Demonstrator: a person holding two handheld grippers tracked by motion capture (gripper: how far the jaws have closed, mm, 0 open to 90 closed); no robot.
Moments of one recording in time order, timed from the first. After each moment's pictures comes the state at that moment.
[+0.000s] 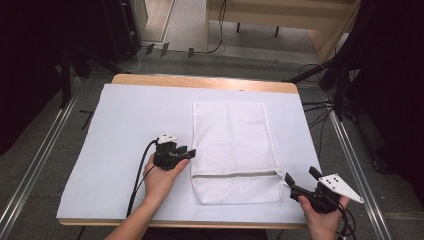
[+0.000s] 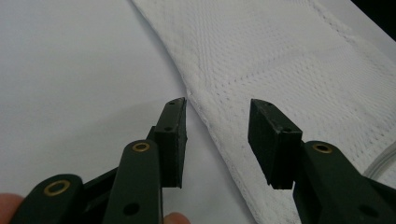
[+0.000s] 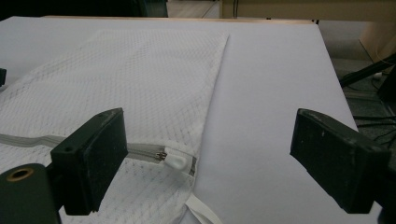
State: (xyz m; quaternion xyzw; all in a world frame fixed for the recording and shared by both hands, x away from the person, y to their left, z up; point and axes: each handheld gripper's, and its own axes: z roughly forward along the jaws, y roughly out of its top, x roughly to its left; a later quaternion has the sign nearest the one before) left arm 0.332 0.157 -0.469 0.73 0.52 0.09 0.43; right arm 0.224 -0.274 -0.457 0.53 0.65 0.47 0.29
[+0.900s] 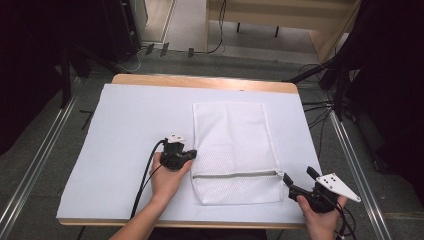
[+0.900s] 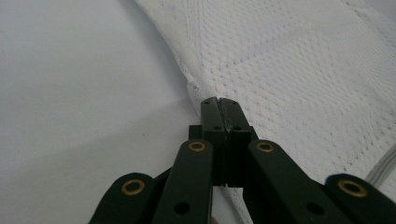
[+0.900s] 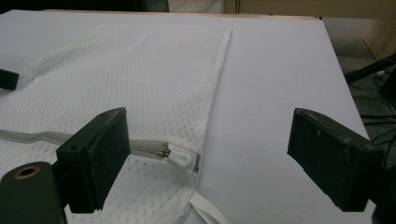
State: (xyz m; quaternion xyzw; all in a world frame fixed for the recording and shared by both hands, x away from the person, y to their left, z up) left arm 0.335 0.142 -0.472 0.76 0.51 0.08 0.39; right arm 0.225 -0.270 -0.460 0.53 0.65 0.47 0.28
